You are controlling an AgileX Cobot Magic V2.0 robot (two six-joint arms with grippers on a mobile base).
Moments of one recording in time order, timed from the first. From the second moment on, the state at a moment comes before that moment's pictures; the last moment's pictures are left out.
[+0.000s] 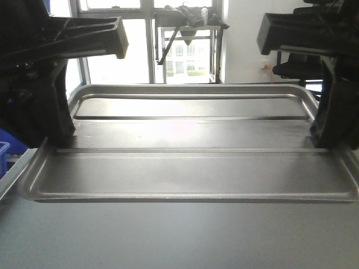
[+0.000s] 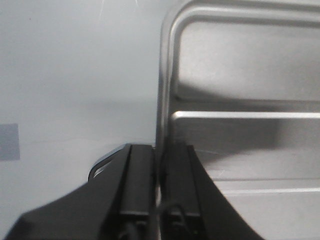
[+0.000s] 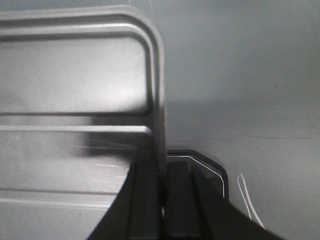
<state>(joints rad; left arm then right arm) -0.93 1.33 -0.98 0.27 0.91 -0.96 0.73 1.21 -0.88 -0.21 0.91 0.95</state>
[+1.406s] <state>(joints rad) -0.93 1.33 -0.98 0.27 0.91 -0.96 0.73 1.21 -0.88 -0.21 0.91 0.95</state>
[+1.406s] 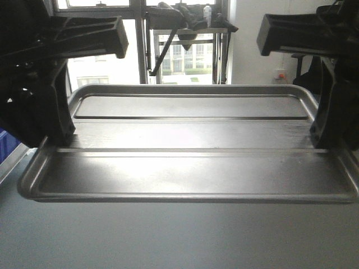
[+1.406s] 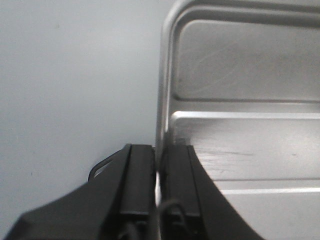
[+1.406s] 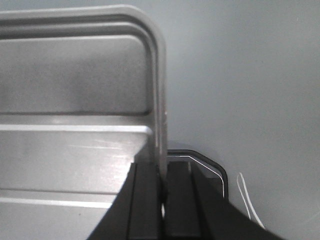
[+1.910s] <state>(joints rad) -0.93 1.33 -0.98 0.27 0.91 -0.96 0.73 1.21 -0.88 -0.22 0.91 0.95</state>
